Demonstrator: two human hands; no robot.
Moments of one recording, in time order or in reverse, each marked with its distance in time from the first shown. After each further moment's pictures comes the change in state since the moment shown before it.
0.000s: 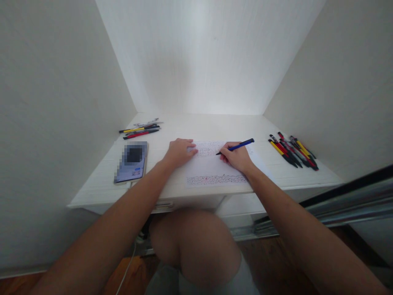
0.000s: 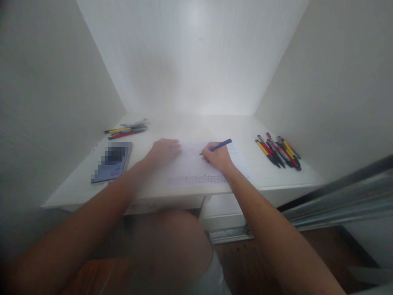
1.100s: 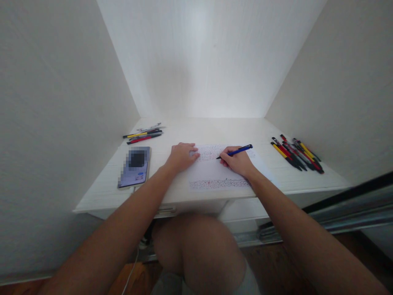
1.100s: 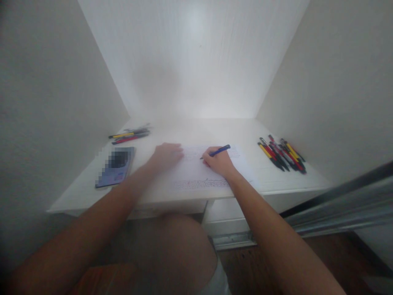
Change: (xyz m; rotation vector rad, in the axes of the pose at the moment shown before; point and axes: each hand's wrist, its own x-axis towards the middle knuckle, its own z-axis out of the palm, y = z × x) left_hand -0.002 0.004 -0.005 0.058 -0.021 0.011; right_hand -0.003 -0.006 0.000 -0.069 -0.079 -0.043
